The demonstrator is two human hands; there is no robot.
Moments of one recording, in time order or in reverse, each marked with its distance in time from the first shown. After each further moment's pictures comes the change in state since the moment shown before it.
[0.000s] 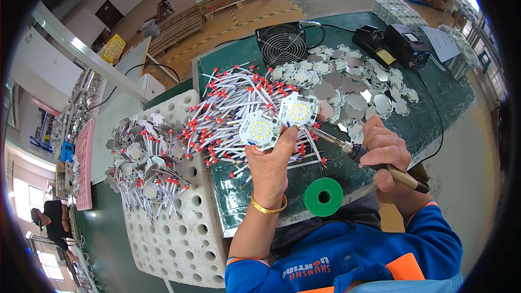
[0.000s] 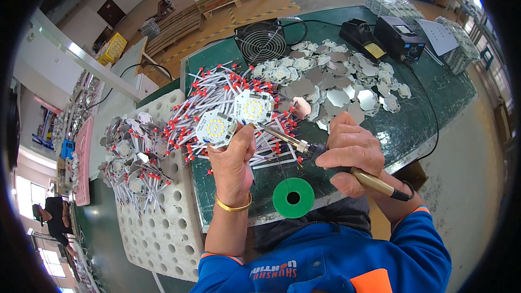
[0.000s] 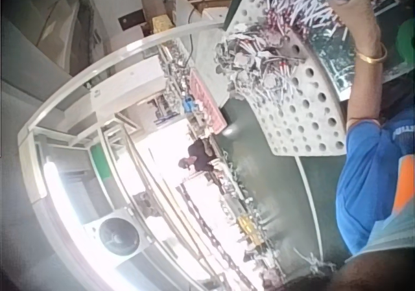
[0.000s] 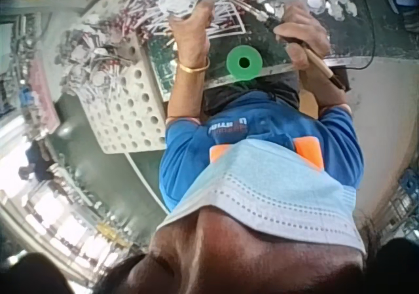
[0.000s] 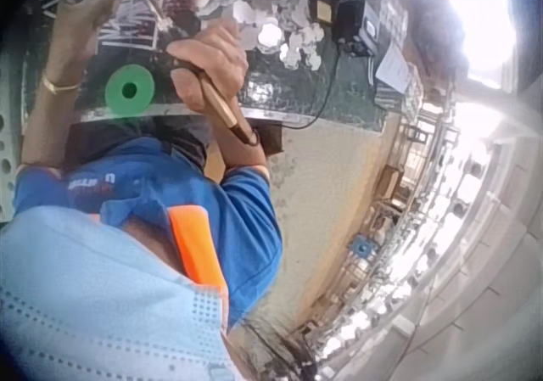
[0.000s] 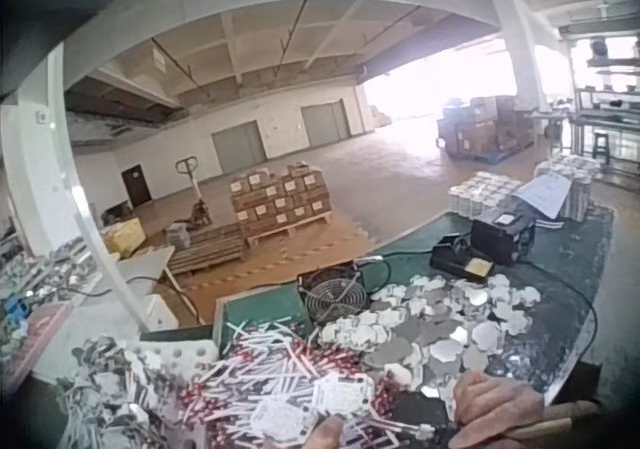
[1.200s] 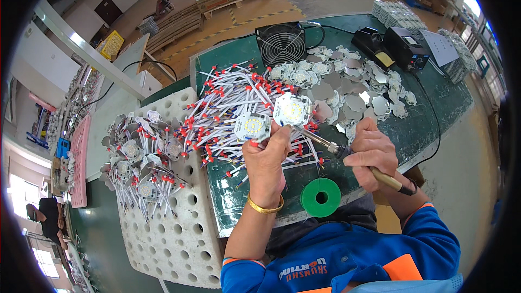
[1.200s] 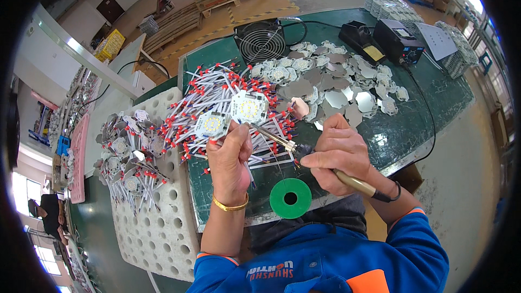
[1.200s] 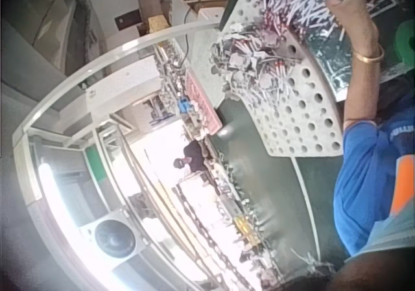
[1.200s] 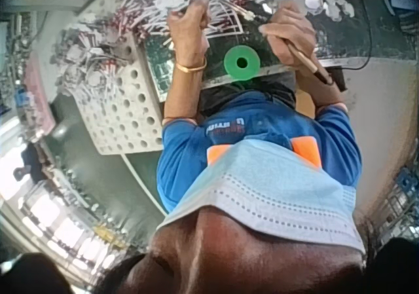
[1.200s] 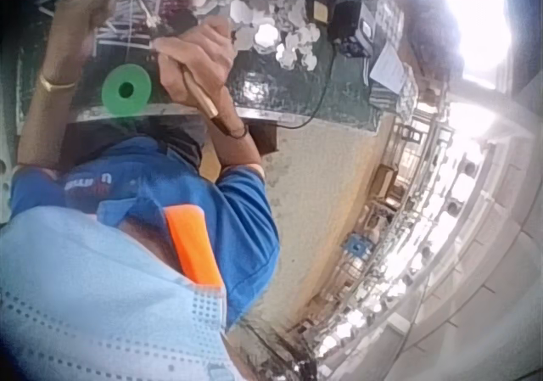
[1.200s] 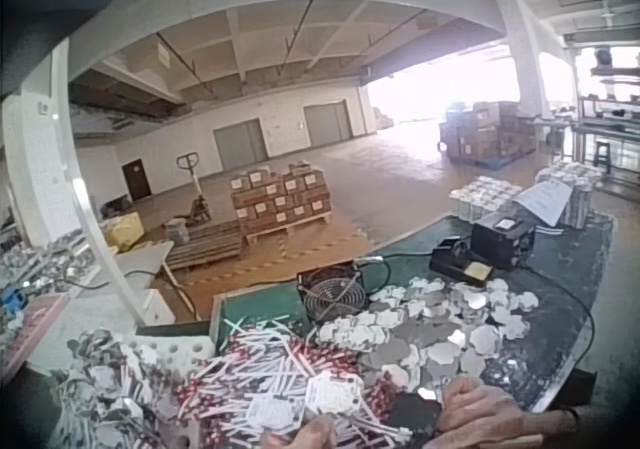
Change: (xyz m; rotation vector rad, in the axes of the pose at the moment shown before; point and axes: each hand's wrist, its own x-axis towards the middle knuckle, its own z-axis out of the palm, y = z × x) left_hand 0.002 -0.003 -0.007 -0.047 -0.002 -0.092; right_hand 0.002 0.008 0.010 -0.185 -0.059 -0.063
